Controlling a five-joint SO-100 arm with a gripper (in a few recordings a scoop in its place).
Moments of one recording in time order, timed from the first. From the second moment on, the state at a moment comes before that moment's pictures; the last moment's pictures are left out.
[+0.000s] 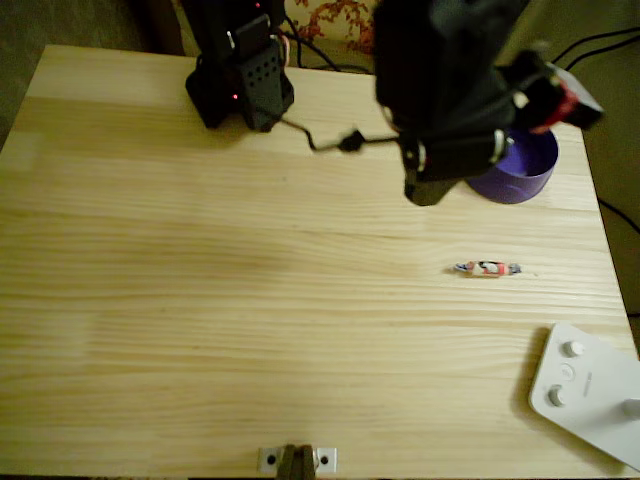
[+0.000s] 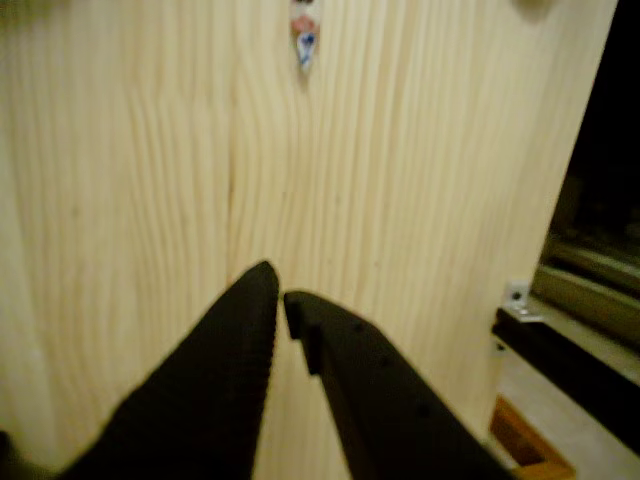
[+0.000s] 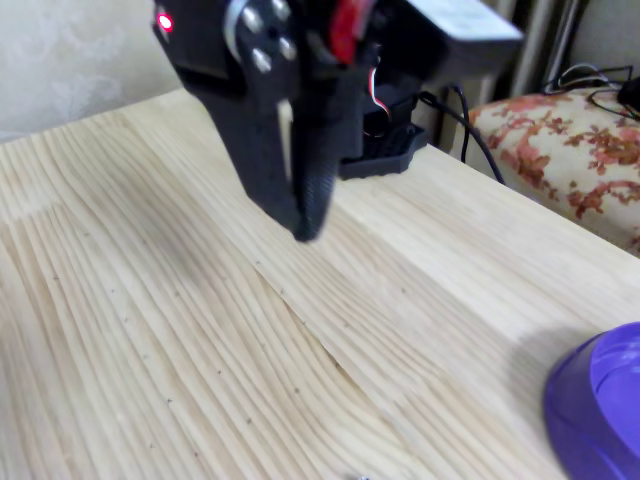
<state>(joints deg) -50.4 90.9 90.3 82.1 -45.9</state>
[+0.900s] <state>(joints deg) -63.5 72.4 75.5 68.7 -14.4</state>
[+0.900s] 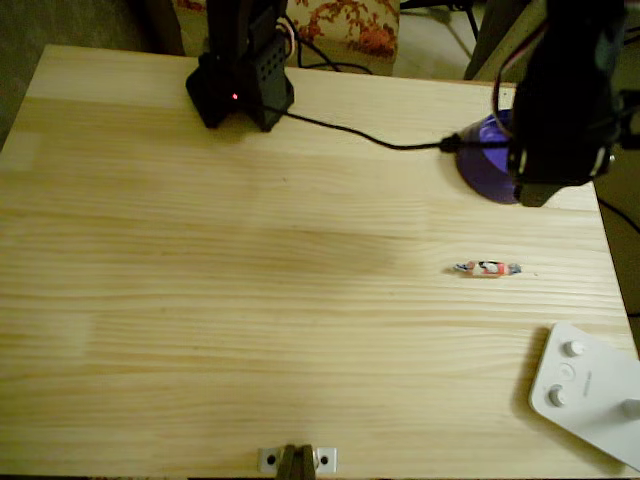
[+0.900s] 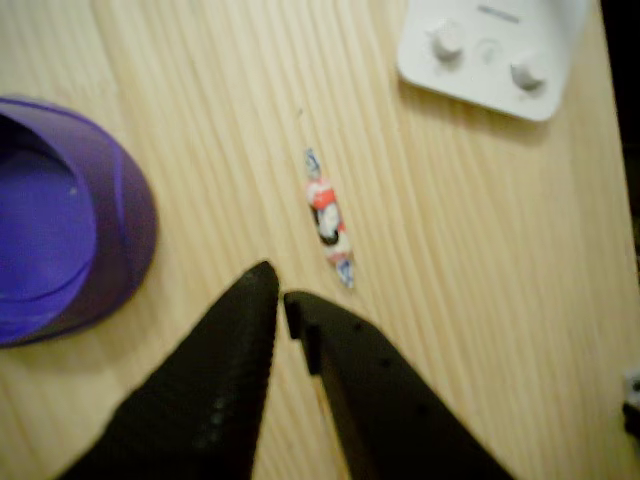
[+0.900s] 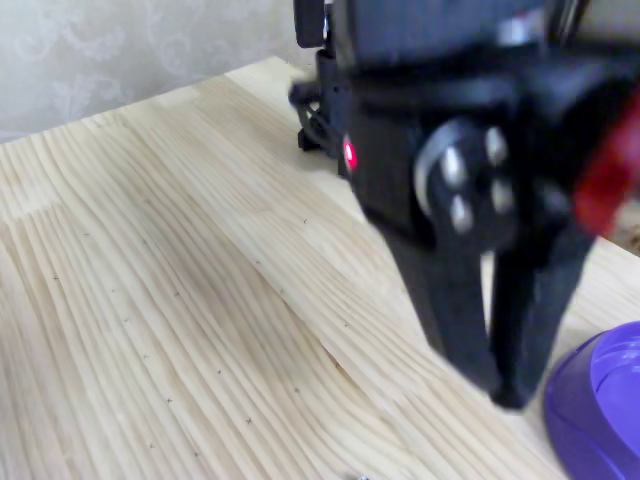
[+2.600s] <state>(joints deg) -62.0 54.2 66.4 66.4 -13.3</state>
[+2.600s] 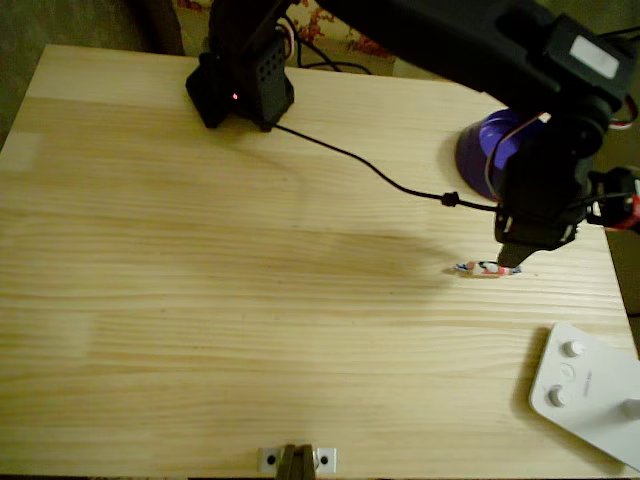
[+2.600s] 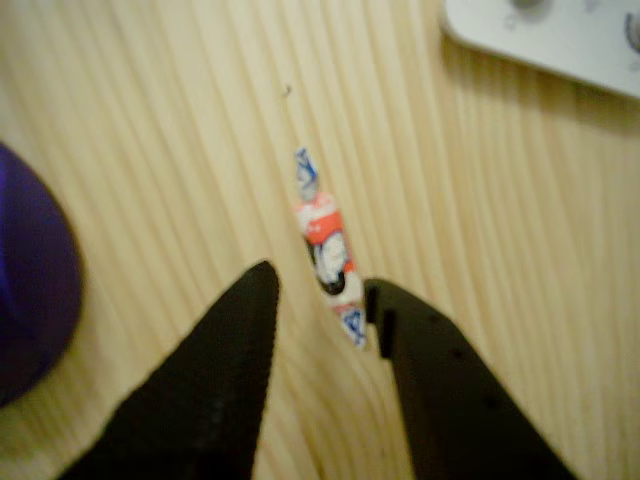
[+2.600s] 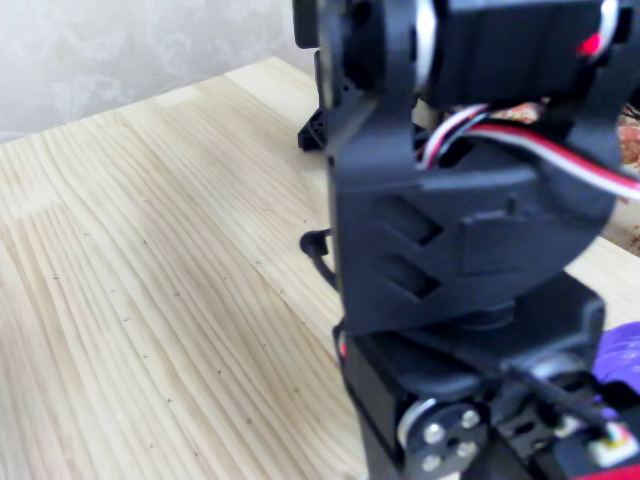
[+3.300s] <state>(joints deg) -62.3 54.3 71.1 65.7 -17.1</state>
